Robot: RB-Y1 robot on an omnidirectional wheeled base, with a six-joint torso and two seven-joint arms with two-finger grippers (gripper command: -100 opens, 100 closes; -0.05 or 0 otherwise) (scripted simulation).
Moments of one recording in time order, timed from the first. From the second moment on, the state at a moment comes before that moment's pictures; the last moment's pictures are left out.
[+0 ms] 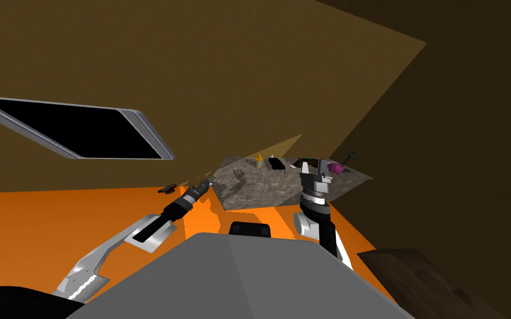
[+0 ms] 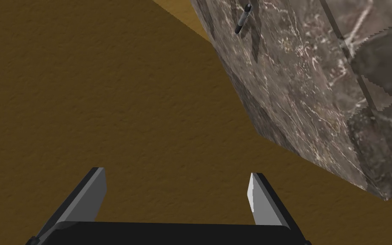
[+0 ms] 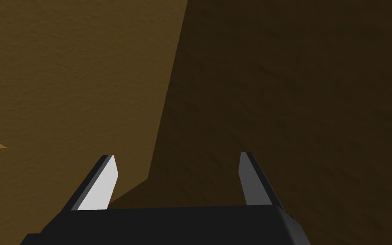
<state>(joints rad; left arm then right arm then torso) 0.61 0.76 0.02 -2.05 0.02 -0.15 0.12 0.45 -0.01 0.02 -2.36 0.07 -0.53 -0.01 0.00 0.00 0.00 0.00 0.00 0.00</state>
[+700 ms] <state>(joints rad) 0.64 0.95 0.00 -1.99 0.07 -0.08 0.19 0.45 -0.01 0.02 -2.36 0.07 -0.53 -0.01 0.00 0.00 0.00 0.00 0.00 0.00</state>
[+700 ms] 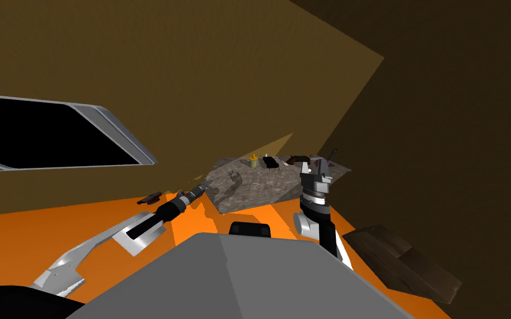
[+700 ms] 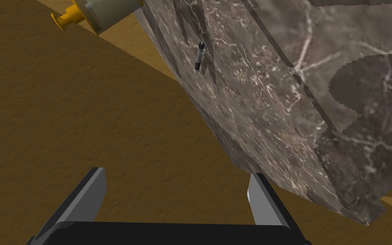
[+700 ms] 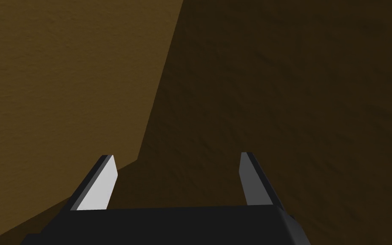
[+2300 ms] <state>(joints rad) 0.73 1.39 -0.08 -1.84 0.19 0.05 0.31 0.45 -0.01 0.02 -2.36 0.07 -0.53 -0.01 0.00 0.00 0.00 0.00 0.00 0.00</state>
